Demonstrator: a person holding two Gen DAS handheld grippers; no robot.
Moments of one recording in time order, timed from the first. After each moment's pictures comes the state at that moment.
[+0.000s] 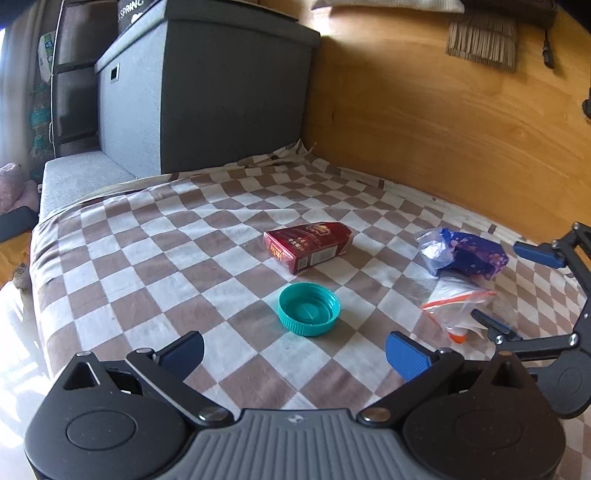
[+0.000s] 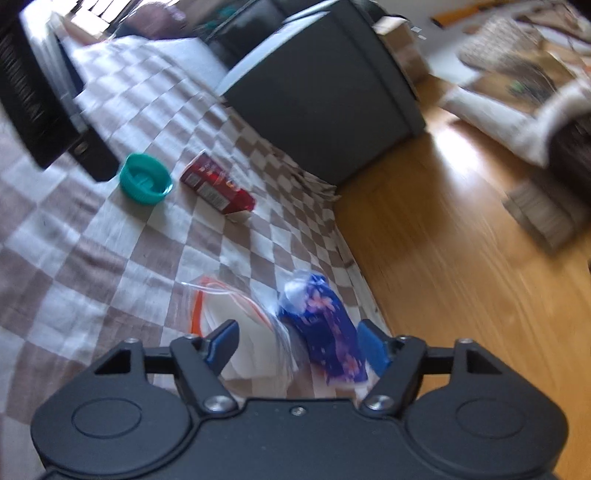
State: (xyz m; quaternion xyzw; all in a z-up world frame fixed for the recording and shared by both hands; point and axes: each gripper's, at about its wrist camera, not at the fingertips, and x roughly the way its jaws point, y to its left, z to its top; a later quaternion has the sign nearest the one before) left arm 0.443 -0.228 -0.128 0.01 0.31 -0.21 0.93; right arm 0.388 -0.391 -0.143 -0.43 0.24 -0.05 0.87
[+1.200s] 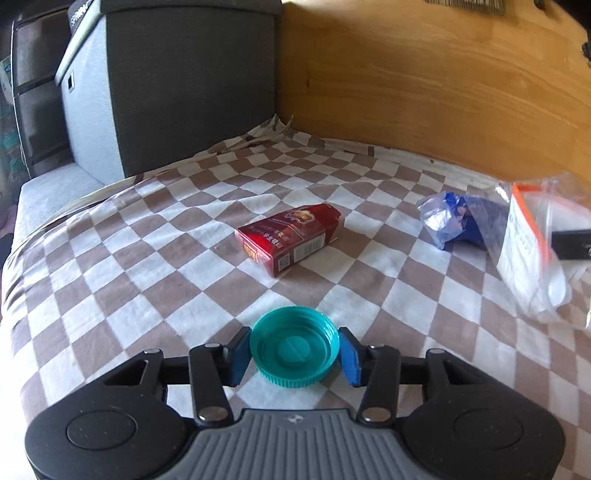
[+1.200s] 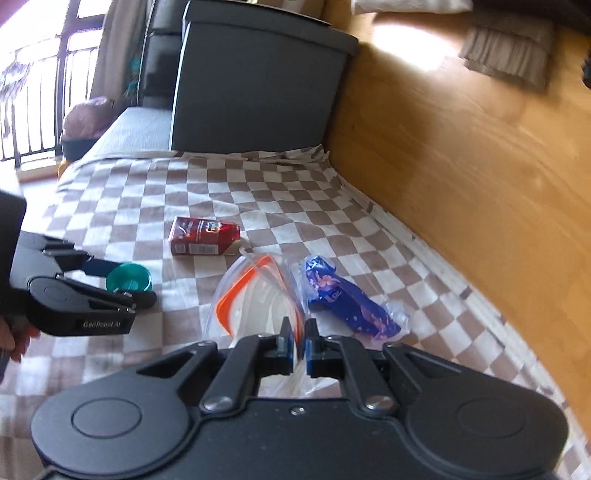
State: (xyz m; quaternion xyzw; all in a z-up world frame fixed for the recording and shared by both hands) left arm 0.475 -0.265 -0.137 0.08 0.33 -0.22 0.92; right arm 0.391 -0.445 -0.072 -0.10 0.32 -0.03 0.94
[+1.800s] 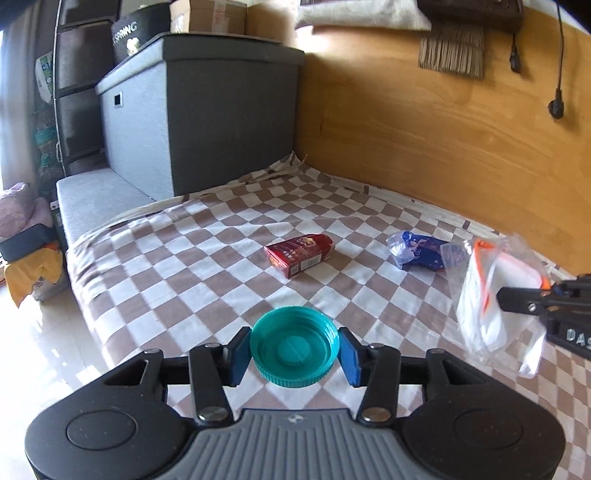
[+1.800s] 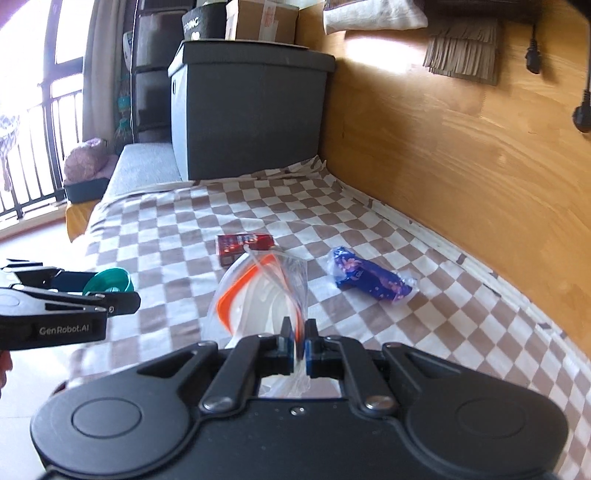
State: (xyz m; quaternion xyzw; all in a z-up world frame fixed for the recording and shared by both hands) left arm 0.370 -0.206 -0.058 0.04 0.31 -0.21 0.93; right arm 0.314 -0.403 -0.038 -0.02 0.30 -0.04 0.95
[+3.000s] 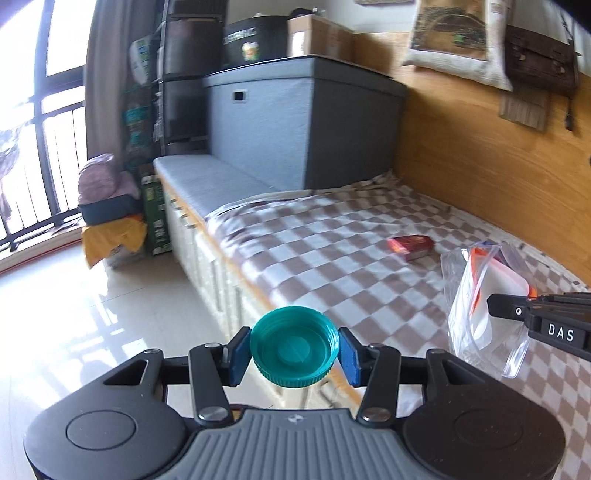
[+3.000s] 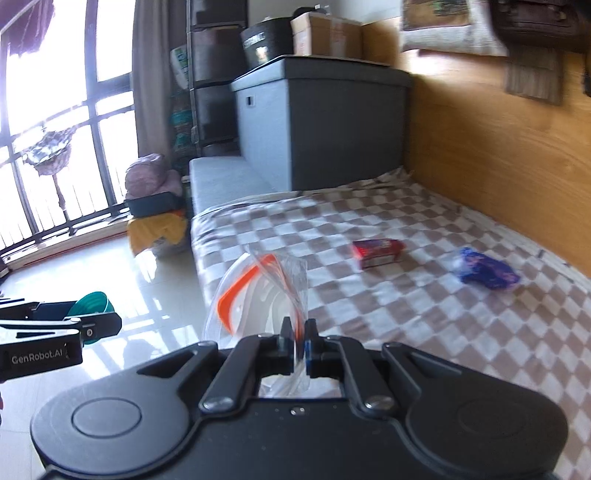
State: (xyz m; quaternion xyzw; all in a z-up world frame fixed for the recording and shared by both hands) left arm 0.298 -0.029 -0.038 0.00 0.31 -0.10 0.95; right arm 0.284 -0.249 -0.028 0.01 0.29 0.03 0.96
